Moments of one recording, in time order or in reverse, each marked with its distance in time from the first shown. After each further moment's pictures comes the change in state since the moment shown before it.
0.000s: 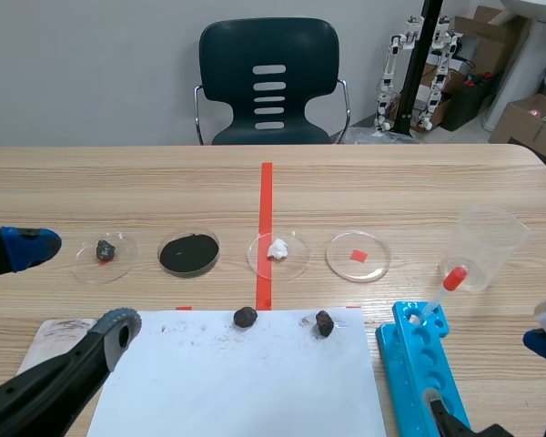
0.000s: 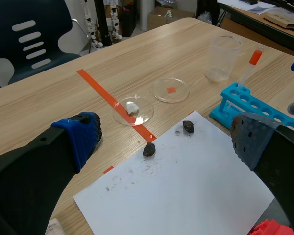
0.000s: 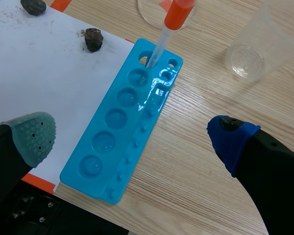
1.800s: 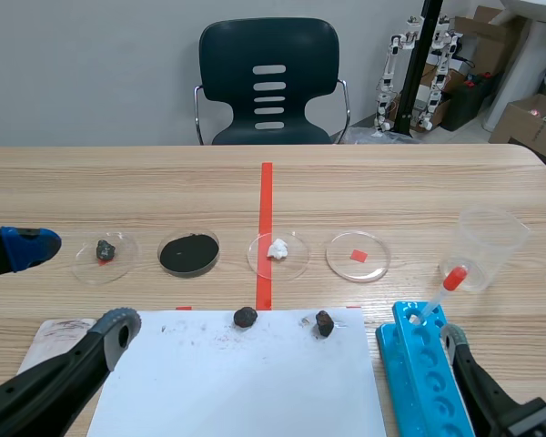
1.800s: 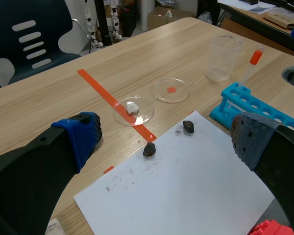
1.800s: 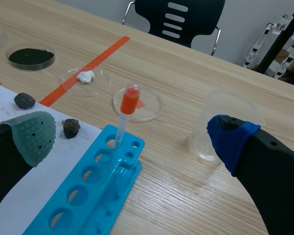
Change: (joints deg) left arm 0.0 0.0 0.0 0.0 0.0 0.0 0.0; right arm 7.5 0.0 0.1 -18.4 -2.8 0.2 40.0
